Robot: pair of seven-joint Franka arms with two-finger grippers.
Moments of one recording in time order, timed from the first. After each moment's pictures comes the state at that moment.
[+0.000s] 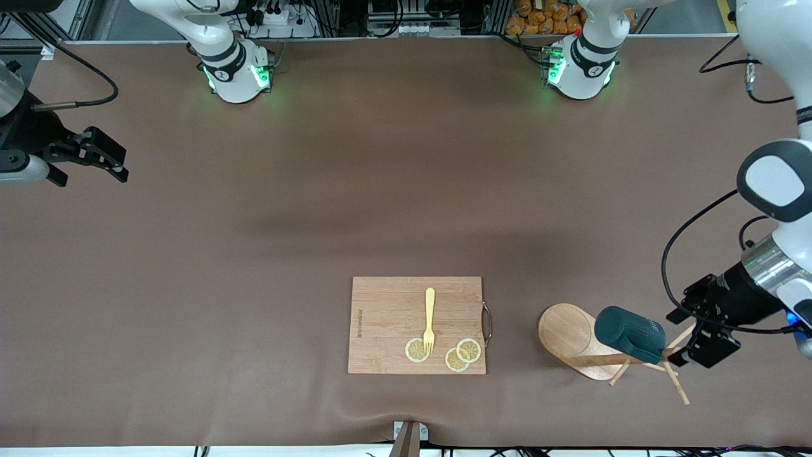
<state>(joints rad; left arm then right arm) 0.06 0.48 -0.13 -1.32 -0.29 2.19 -0.94 0.01 0.01 0.08 -1.51 -0.02 1.61 0.01</state>
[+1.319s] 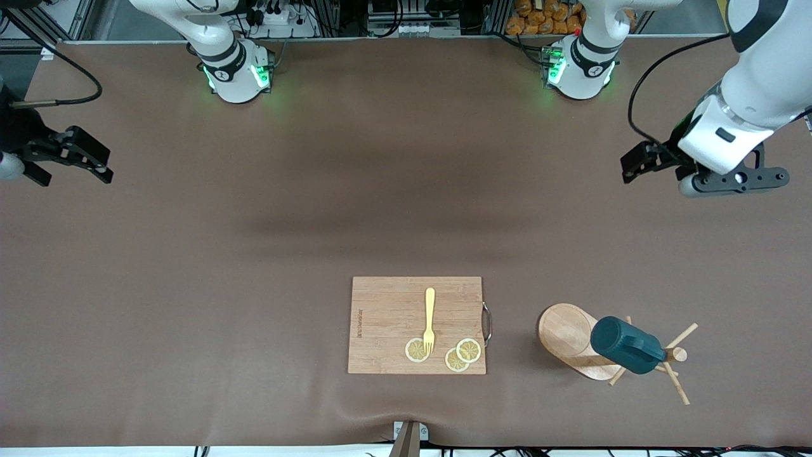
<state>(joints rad) -0.12 -0.01 -0.07 -1.66 -0.01 1.61 -0.20 0.01 0.01 0.04 -1.49 -0.02 1.61 0.01</state>
